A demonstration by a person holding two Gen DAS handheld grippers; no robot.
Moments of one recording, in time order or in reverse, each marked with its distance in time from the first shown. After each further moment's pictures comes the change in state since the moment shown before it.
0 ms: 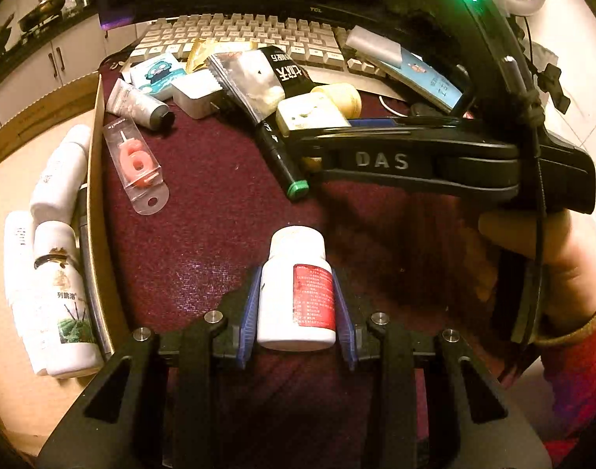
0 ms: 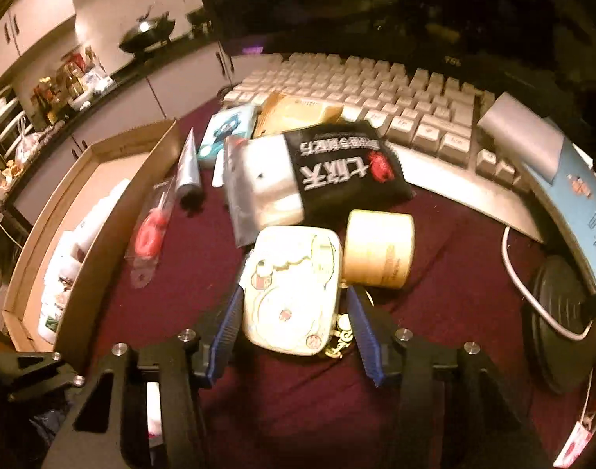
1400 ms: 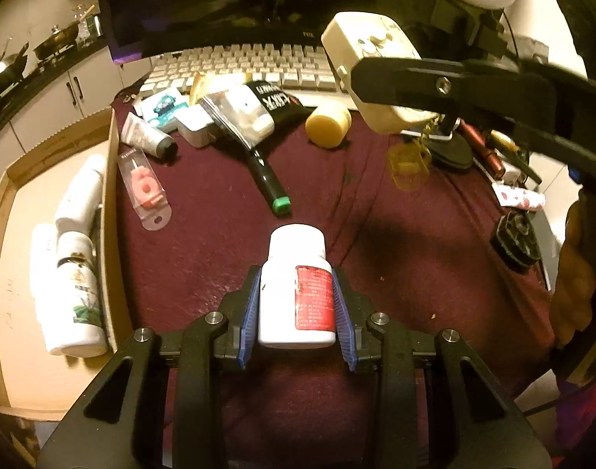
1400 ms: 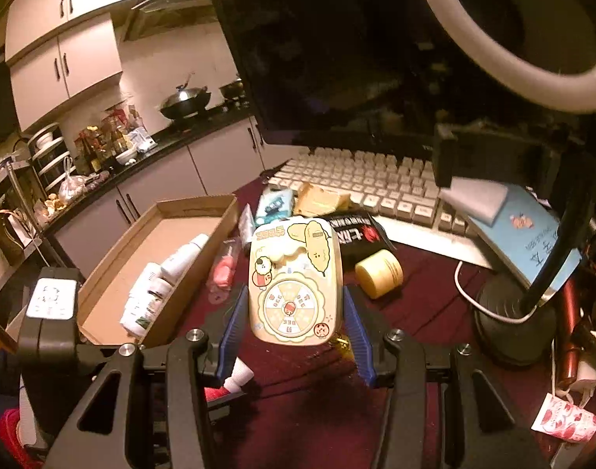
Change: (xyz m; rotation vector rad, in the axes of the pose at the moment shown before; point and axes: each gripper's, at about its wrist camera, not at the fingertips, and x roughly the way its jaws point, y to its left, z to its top) left arm -0.016 -0.027 -0.005 0.033 -0.099 0.096; right arm -0.114 0.014 -0.027 -0.019 -0.288 0.115
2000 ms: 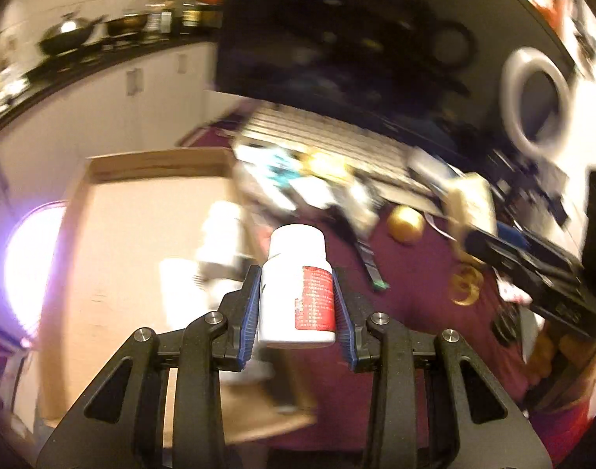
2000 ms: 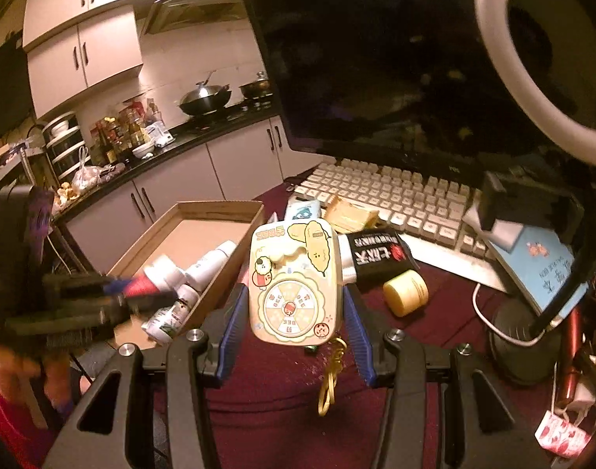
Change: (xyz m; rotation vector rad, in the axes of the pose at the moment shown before) left arm -0.080 0.118 0.018 -0.260 -0.167 0.038; right arm 0.003 0.030 0.017 -0.074 0.005 0.035
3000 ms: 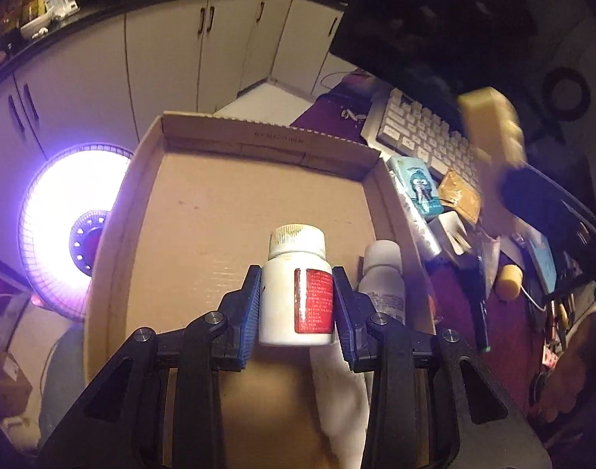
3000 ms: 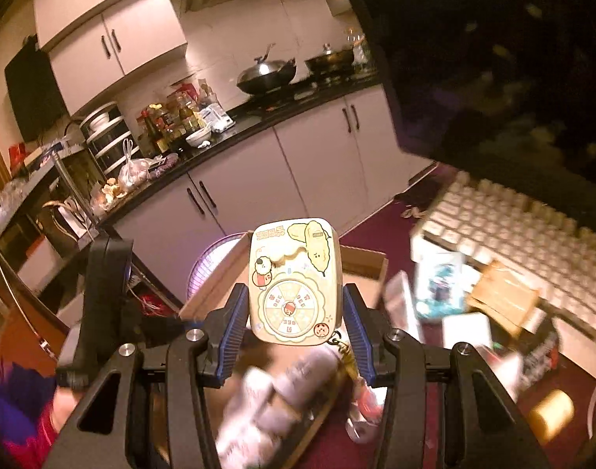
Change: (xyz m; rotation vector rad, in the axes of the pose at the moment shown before) left arm 0.072 0.112 0.041 -0.219 0.166 0.105; right arm 0.157 0.078 0.094 0.021 0.137 0.277
